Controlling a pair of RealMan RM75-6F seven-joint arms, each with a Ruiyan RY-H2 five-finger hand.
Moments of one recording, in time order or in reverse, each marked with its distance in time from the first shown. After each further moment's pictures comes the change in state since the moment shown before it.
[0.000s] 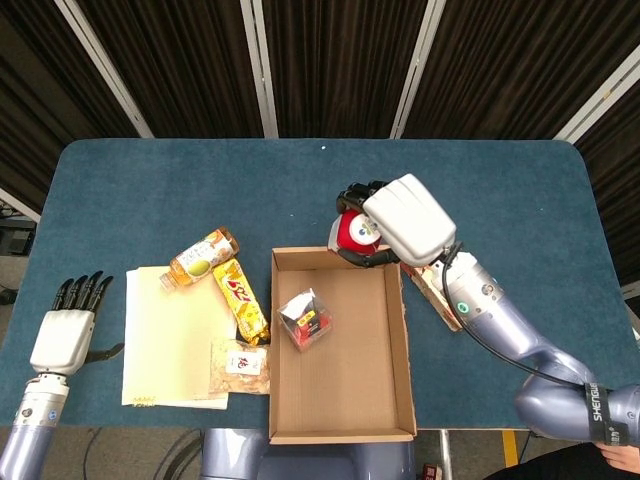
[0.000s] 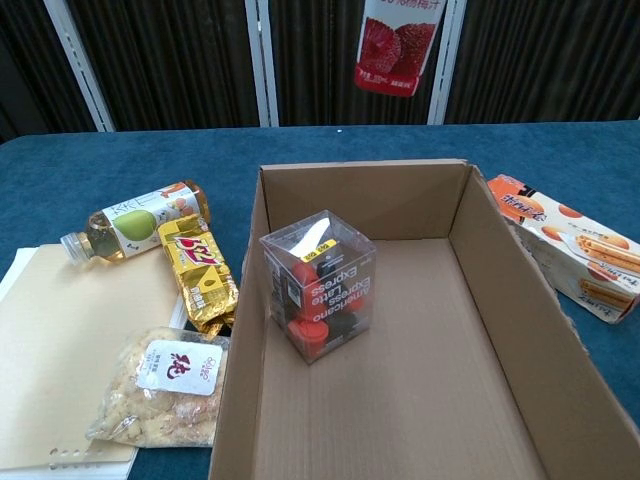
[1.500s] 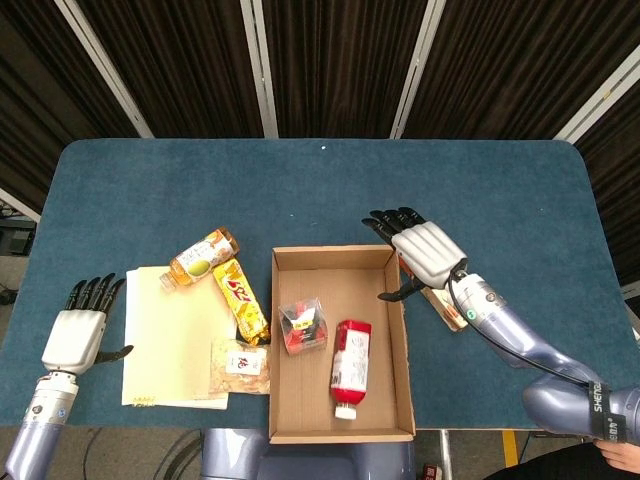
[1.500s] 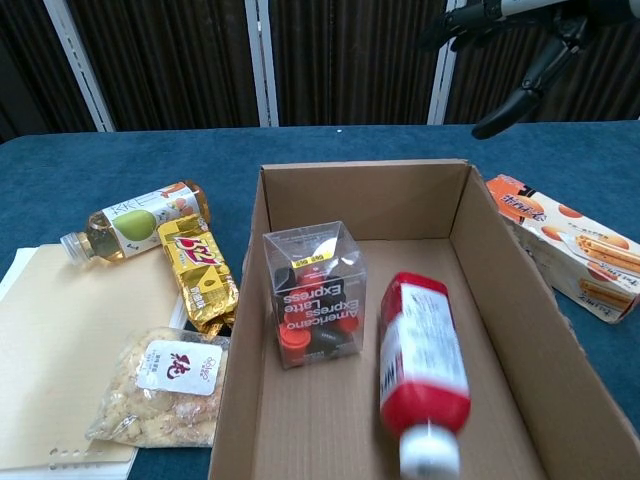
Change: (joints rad) left arm -0.015 -0.013 -0.004 0.000 -0.004 -0.044 0.011; right arm -0.023 -0.031 -0.127 0.078 0.162 -0.279 0.019
